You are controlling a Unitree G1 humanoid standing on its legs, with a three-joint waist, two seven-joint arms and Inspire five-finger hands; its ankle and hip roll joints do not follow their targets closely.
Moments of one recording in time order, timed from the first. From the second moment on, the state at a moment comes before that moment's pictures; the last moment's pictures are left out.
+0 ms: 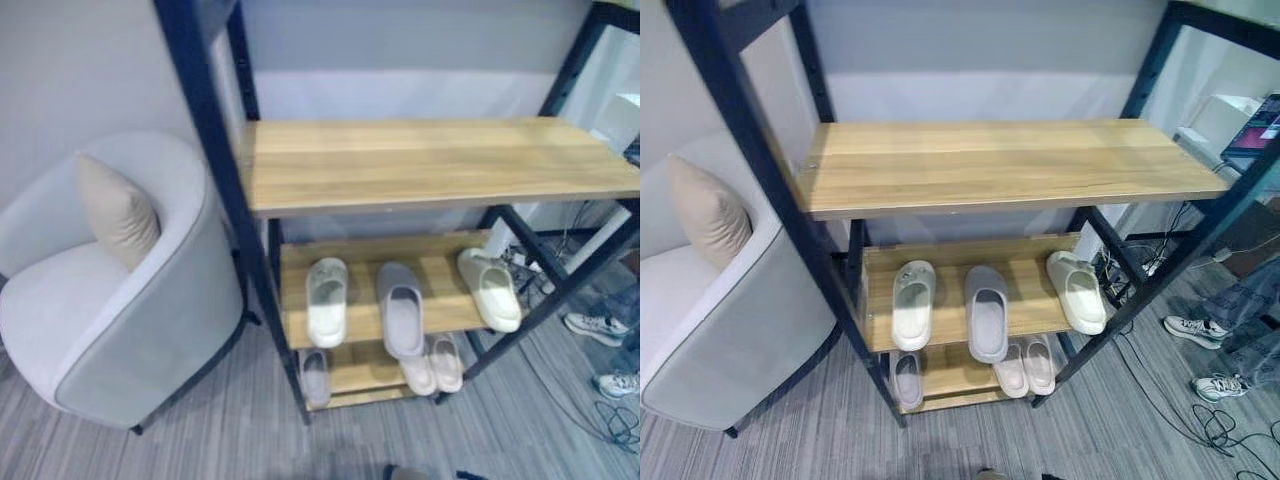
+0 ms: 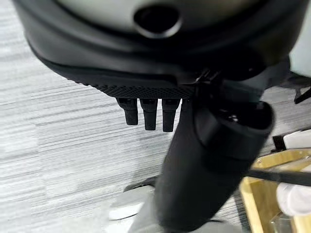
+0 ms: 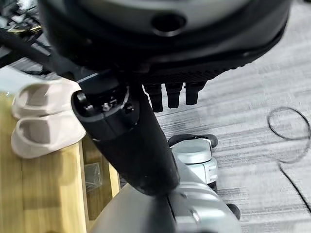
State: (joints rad) left arm 0.05 0.26 -0.15 1.40 -0.11 -0.05 -0.03; right arm 0.10 -0.24 0.13 1.21 0.24 -0.04 0.04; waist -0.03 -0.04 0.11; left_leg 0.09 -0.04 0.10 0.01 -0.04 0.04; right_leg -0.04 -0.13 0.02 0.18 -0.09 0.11
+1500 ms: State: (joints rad) left arm 0.08 0.22 -0.19 1.35 0.05 -0.04 -0.01; right arm 0.03 -0.59 0.59 -0.04 0.27 -0.02 0.34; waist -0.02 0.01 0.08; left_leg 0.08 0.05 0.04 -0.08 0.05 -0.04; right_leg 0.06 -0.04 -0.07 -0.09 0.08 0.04
